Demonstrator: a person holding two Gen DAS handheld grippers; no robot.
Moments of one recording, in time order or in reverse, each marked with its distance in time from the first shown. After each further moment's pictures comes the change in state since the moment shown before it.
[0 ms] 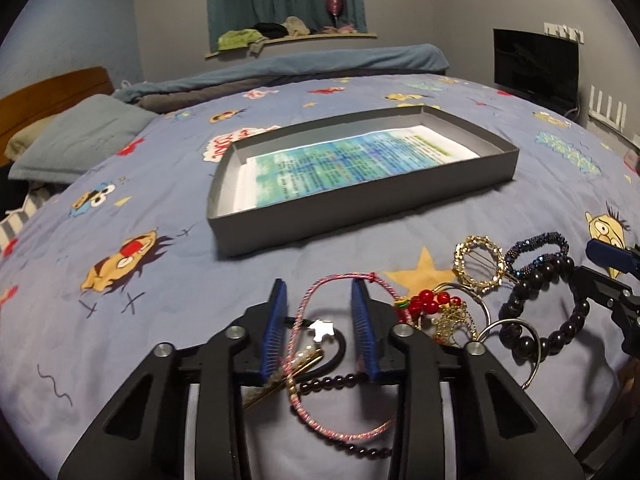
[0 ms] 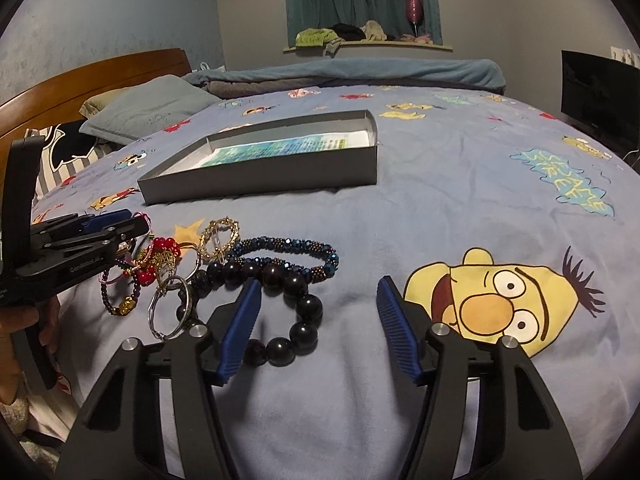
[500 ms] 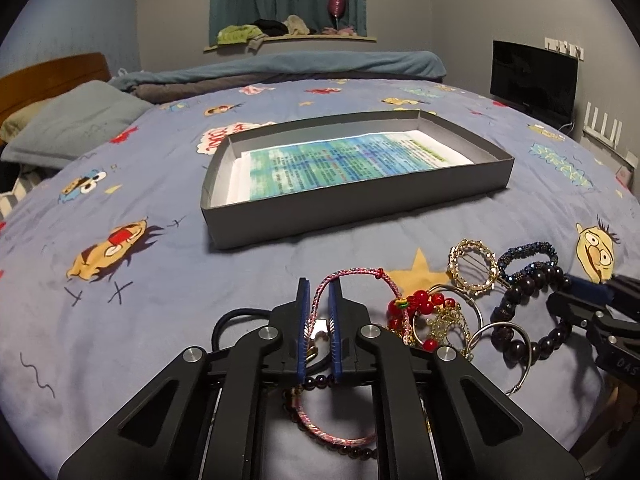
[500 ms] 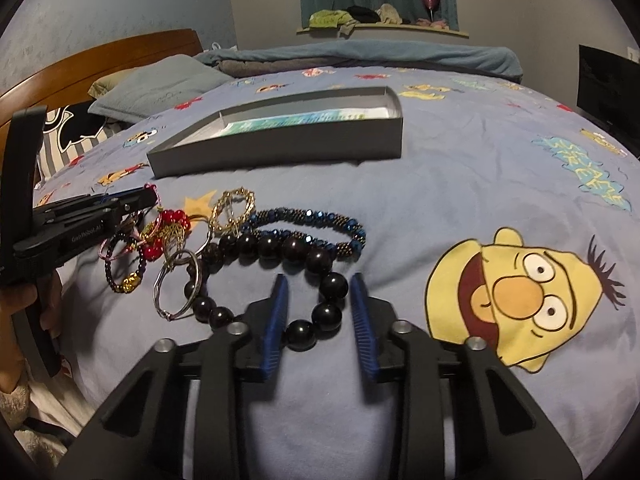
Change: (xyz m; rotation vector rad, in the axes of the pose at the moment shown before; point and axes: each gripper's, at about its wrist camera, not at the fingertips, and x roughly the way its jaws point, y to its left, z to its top) left arm 0.000 0.008 -0.003 -0.057 -0.007 -0.052; right arm 0.014 0.007 -0.008 -0.028 0.077 0.039
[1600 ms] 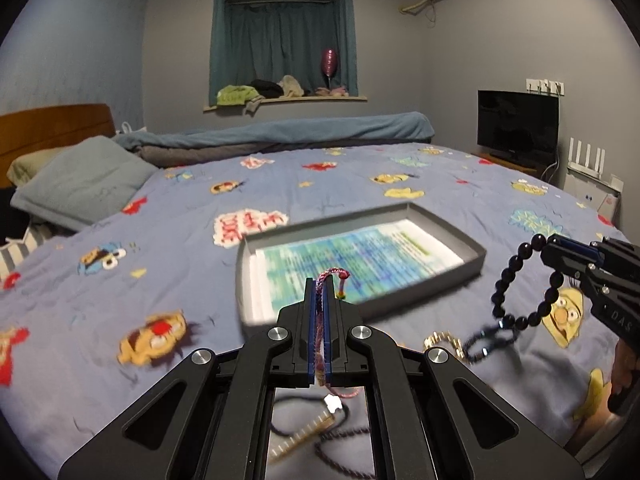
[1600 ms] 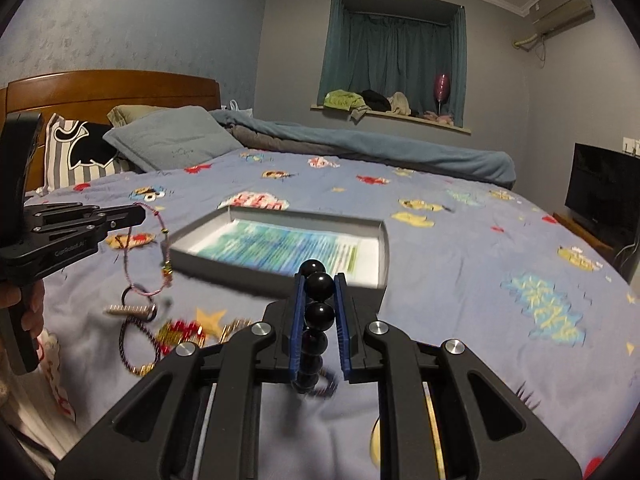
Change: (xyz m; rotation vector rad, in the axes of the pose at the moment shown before) left arm -0.062 0.014 0.058 0.030 -0.224 -0.013; right arm -0.061 0.018 0.079 -0.185 -0.315 -0.075
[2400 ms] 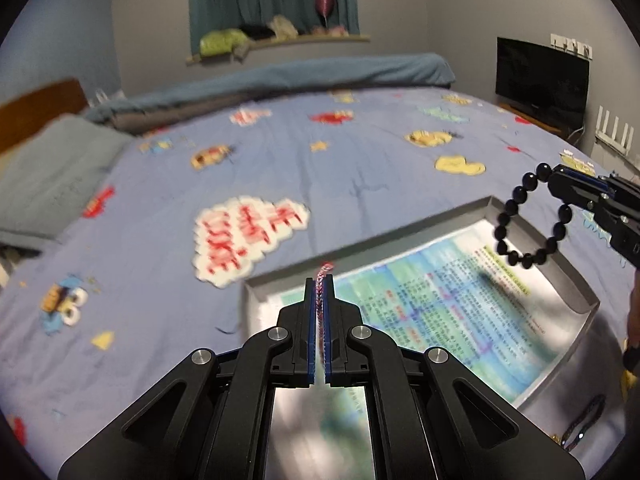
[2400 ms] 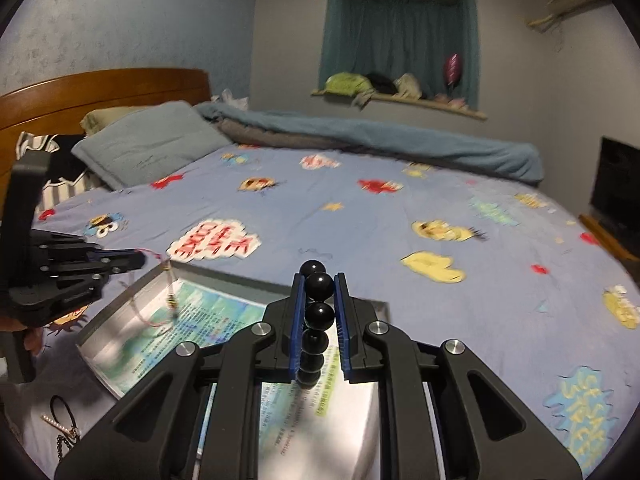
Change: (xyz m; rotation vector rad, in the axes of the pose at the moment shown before) left arm 0.185 0.049 0.064 0.036 0.268 -0.021; right arm 0.183 -0.044 0.077 0.031 0.116 0.071
